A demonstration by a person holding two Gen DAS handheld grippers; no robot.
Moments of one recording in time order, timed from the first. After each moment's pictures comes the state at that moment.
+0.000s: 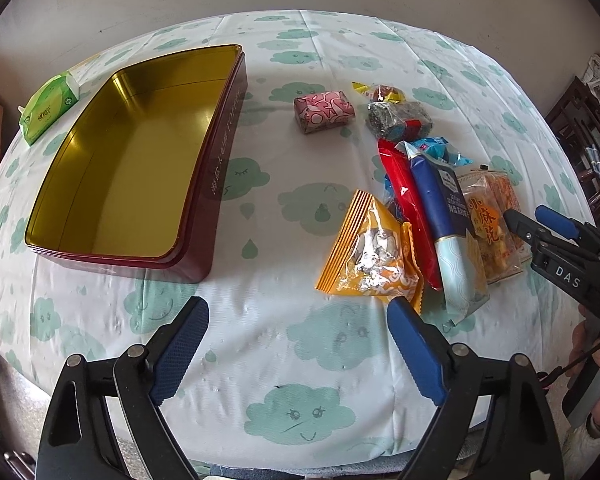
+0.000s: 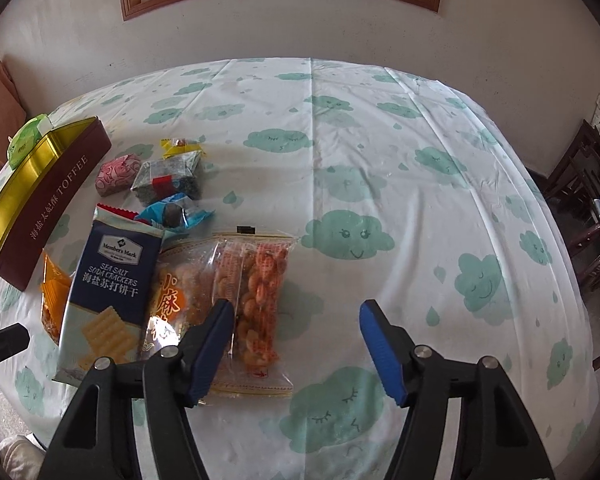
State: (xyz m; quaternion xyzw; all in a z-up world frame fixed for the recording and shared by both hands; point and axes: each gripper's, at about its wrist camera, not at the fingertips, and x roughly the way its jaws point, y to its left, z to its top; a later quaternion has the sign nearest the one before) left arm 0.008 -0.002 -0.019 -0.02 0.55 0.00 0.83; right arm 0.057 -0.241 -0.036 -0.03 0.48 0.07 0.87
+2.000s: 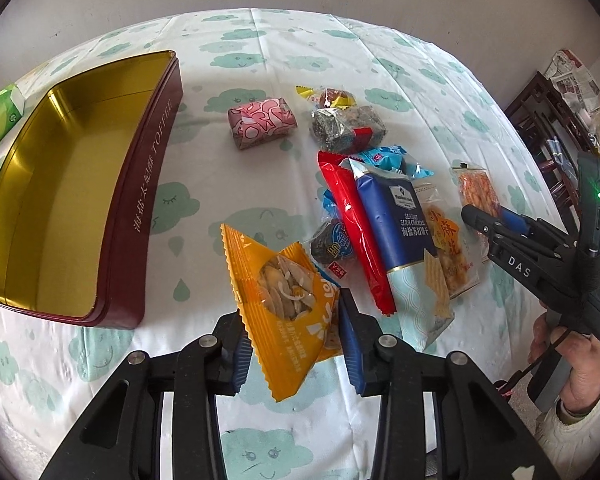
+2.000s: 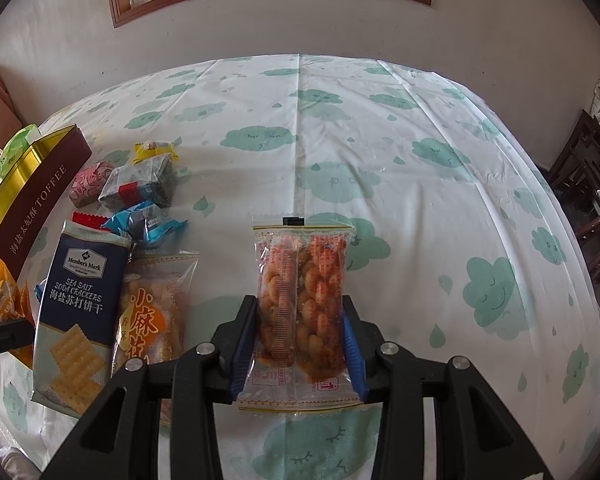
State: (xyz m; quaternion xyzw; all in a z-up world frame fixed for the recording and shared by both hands) left arm 0.036 -0.012 -0.025 -0.05 0.55 -0.09 0.83; right arm 0.077 -0.255 -0.053 -0.03 0.47 0.05 0.88
